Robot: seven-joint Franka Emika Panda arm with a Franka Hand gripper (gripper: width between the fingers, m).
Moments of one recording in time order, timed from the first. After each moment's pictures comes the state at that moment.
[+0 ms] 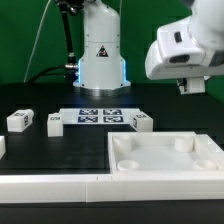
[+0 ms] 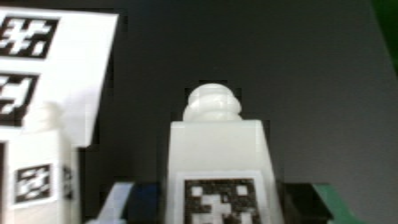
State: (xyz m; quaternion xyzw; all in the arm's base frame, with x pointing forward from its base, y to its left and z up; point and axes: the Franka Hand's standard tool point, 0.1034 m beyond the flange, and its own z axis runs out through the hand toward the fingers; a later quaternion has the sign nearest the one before) arm 0.414 0.152 0.104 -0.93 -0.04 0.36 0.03
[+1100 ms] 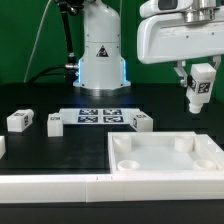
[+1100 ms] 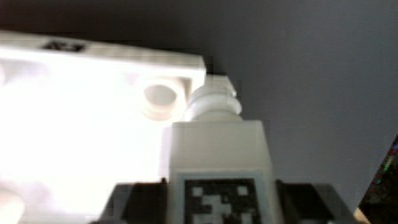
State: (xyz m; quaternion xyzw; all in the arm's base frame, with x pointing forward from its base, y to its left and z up) arm 0.498 0.142 0.119 -0.99 -0.08 -0.08 0.05
